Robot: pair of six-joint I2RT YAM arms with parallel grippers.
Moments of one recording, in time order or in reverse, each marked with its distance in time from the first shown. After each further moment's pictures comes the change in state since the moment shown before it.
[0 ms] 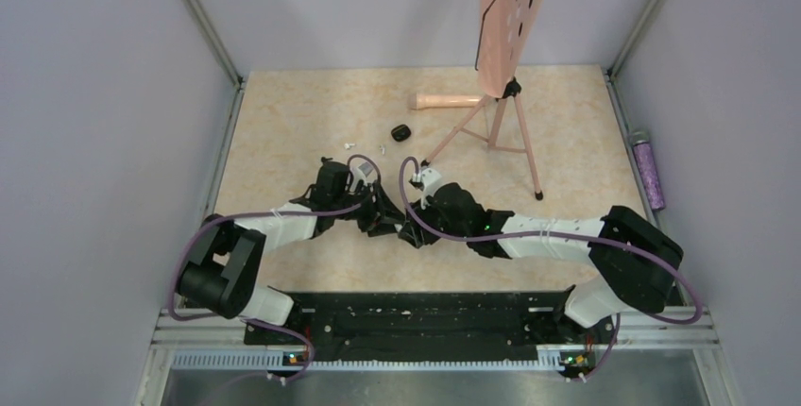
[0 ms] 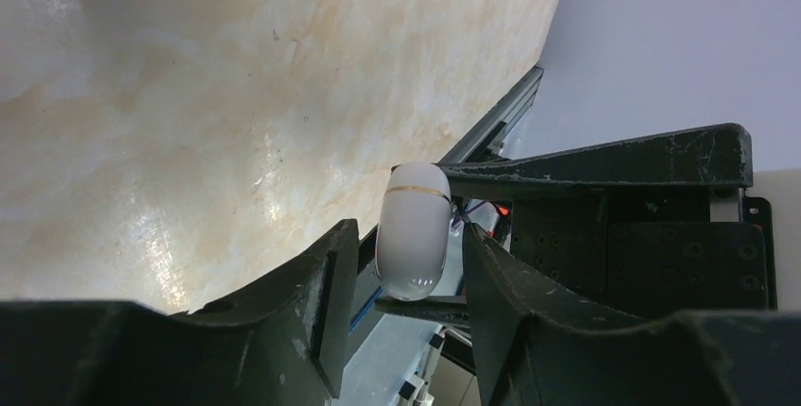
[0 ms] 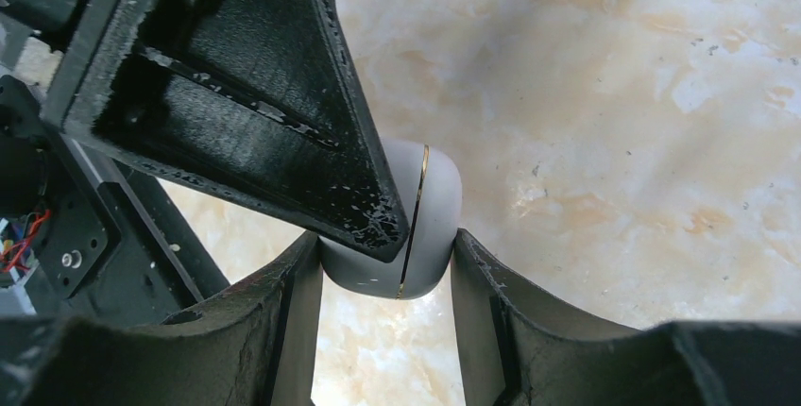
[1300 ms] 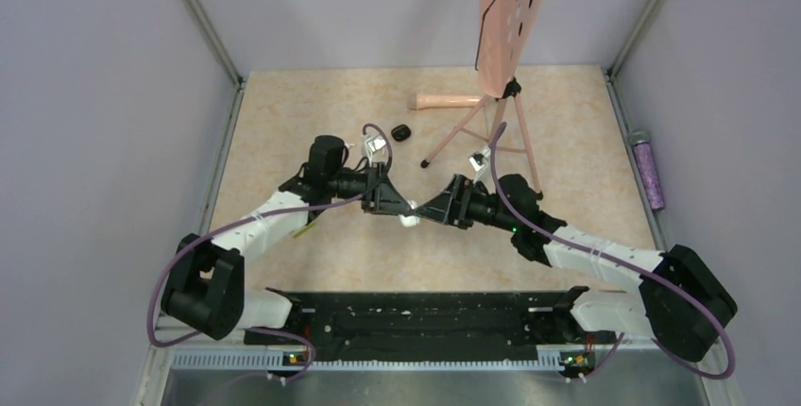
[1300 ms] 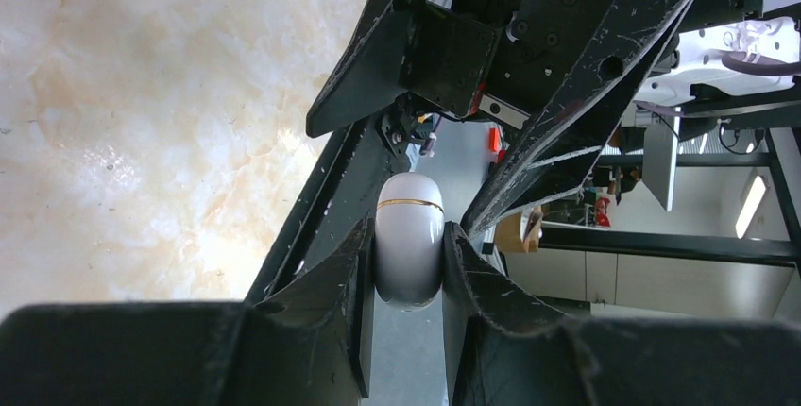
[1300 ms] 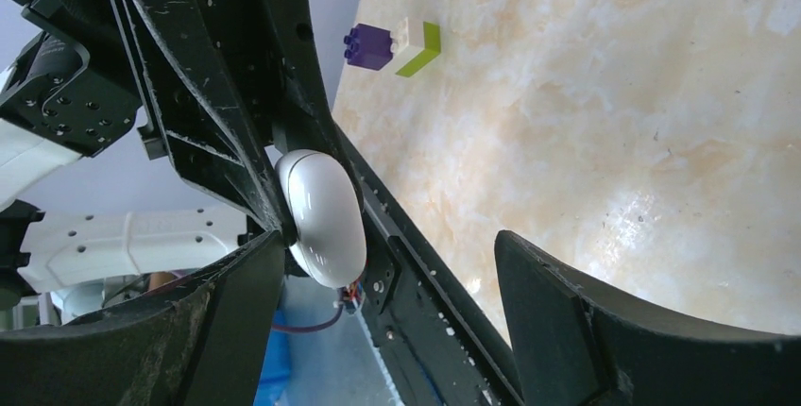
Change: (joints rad) left arm -0.001 -0.109 0.192 -0.112 0.301 0.275; right arm -0.256 -0.308 -0.224 0.229 -0.340 0.605
